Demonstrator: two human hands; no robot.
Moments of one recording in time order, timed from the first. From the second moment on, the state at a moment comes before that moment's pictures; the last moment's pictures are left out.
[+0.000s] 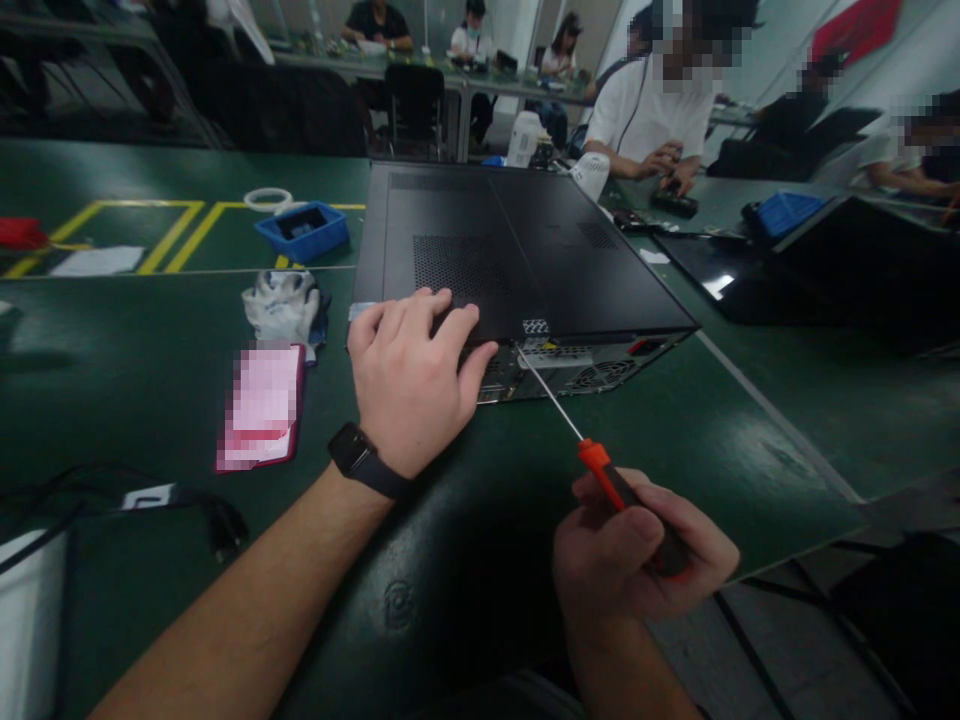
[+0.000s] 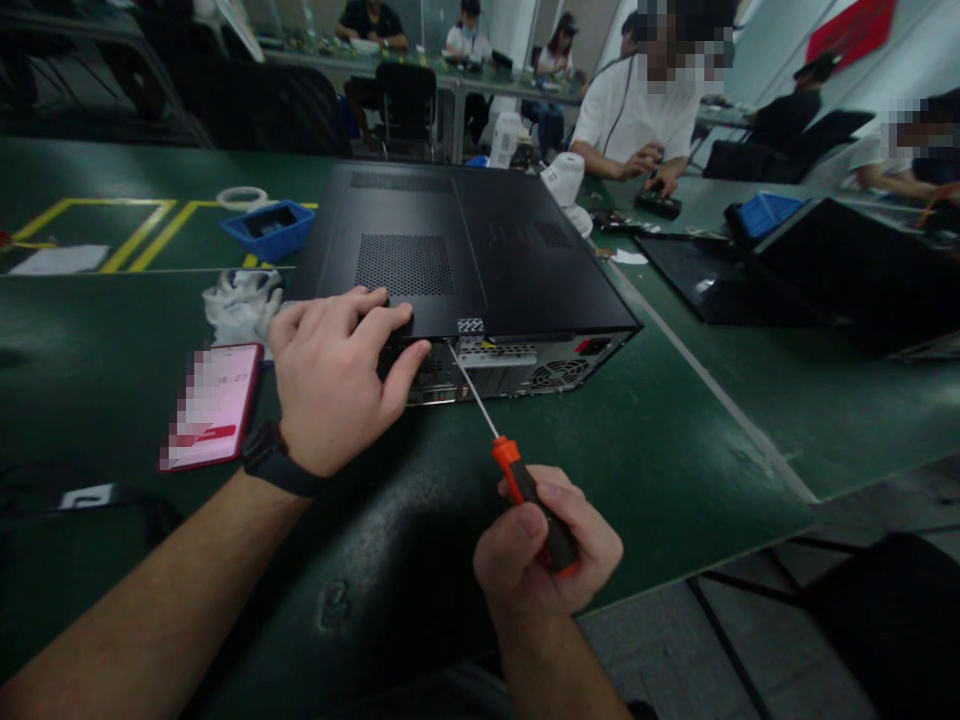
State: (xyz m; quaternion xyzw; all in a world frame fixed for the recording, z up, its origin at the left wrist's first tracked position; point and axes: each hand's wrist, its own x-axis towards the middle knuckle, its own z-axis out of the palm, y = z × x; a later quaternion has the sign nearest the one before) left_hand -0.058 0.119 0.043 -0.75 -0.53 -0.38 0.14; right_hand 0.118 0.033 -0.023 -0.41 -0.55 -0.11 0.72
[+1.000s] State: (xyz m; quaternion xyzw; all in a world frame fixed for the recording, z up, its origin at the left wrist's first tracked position) left_hand -0.058 0.118 0.044 -0.75 -0.53 -0.38 0.14; right_hand 0.115 0.039 -0.019 -0.35 -0.54 -0.15 0.75
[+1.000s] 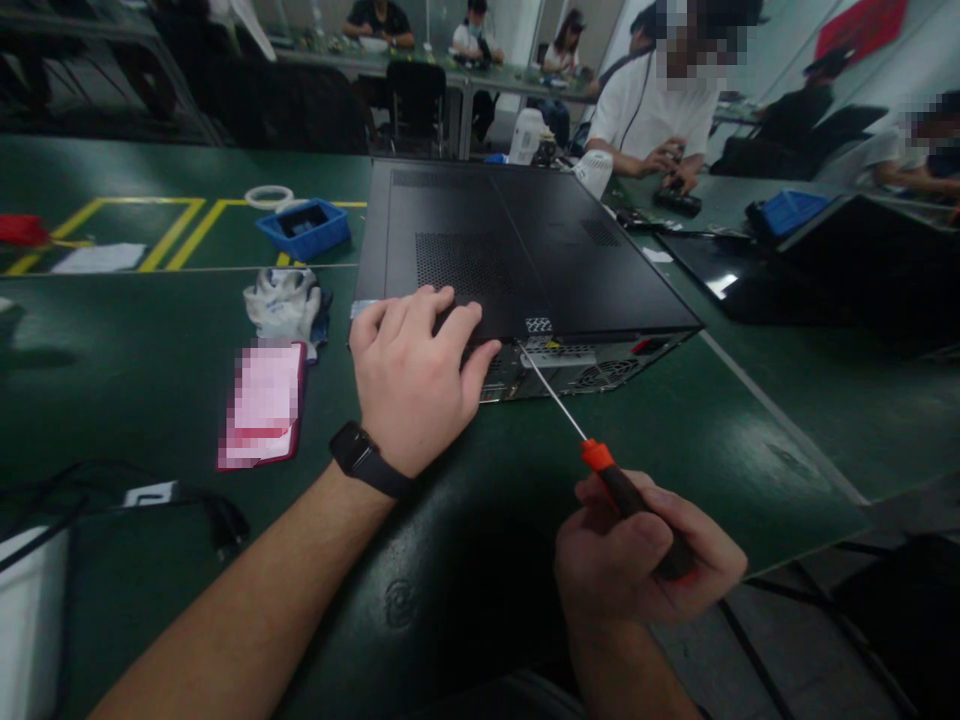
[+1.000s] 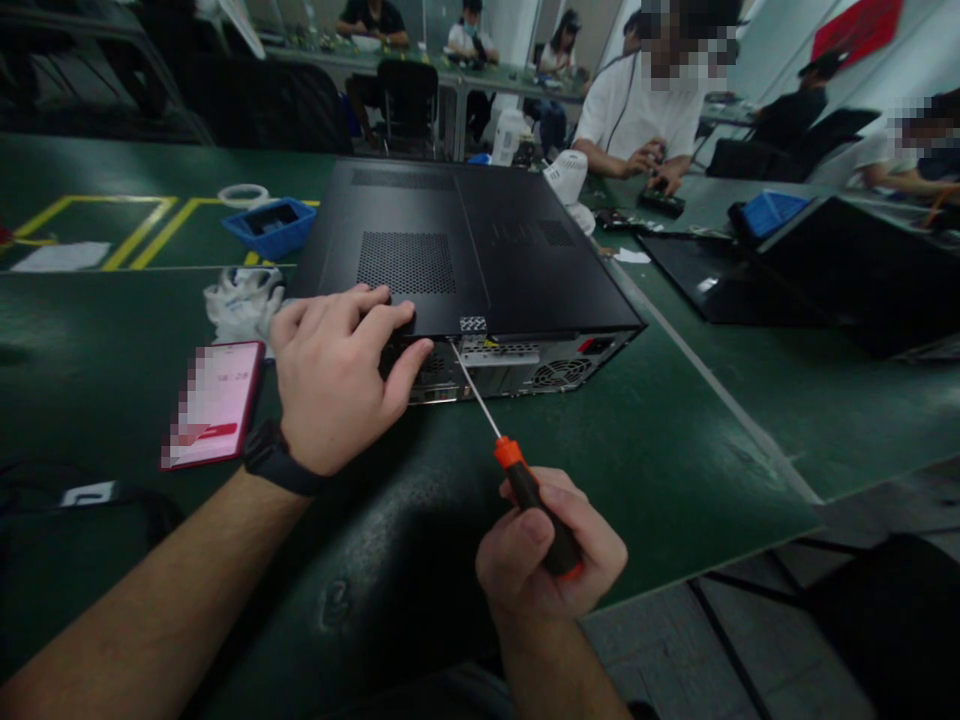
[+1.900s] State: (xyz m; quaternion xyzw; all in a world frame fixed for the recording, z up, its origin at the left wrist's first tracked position) left_hand -0.058 0.117 0.045 -0.75 -0.53 -0.37 0.13; right_hand 0.114 0.042 -0.018 -0.34 -0.54 -0.14 0.76
